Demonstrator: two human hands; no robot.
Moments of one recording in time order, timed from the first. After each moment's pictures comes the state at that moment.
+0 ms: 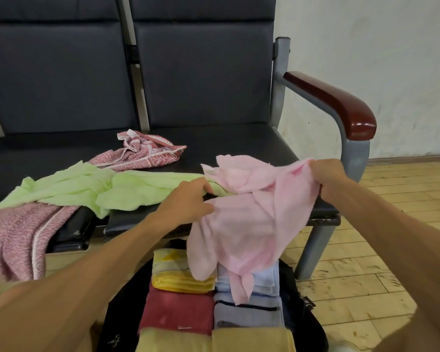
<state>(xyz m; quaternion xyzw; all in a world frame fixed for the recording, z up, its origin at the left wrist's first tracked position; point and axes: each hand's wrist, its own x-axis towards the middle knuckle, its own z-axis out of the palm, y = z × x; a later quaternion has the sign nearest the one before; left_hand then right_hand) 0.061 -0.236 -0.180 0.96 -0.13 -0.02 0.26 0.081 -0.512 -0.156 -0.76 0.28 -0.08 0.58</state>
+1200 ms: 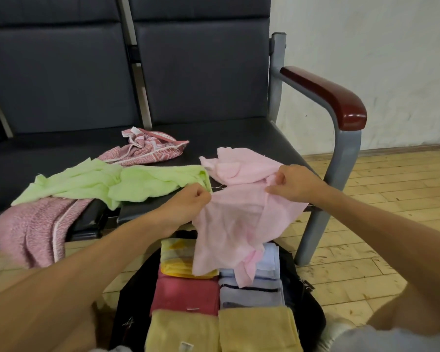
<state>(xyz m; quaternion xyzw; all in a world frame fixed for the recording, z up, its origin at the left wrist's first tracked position) 0.020 -0.222 -0.178 0.86 -0.05 -0.14 0.49 0.046 -0.486 -0.172 -0.99 -0.05 0.00 0.12</state>
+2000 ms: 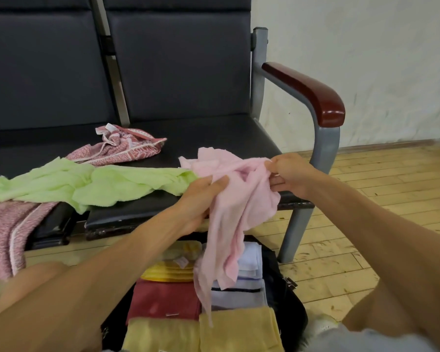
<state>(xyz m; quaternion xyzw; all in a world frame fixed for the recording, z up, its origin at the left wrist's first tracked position) 0.030 -0.294 -0.188 0.67 -0.01 -0.20 0.72 0.050 -0.498 -0.159 -0.81 0.16 0.04 0.56</state>
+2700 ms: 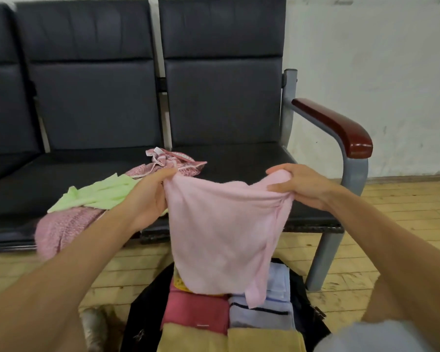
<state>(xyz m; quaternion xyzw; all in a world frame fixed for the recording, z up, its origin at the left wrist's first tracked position) 0.005 -0.150 -0.114 0.61 0.03 -0.07 0.79 0.034 -0.461 -0.120 -0.84 -0.03 0.06 0.54</state>
